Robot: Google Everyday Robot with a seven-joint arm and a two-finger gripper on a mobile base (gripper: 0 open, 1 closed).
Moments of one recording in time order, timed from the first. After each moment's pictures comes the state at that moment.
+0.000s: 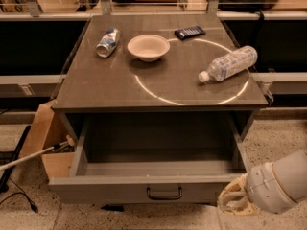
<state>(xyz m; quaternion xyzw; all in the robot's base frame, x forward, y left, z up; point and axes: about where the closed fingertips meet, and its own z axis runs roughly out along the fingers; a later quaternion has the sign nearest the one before) 0.312 -0.186 0.699 -0.71 0.63 0.21 0.23</state>
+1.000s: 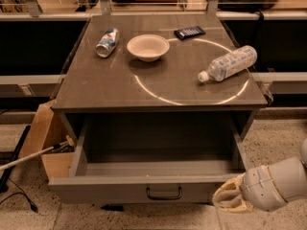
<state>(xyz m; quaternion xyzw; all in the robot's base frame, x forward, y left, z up) 0.329 -0.182 0.664 -0.68 0.63 0.26 0.28</state>
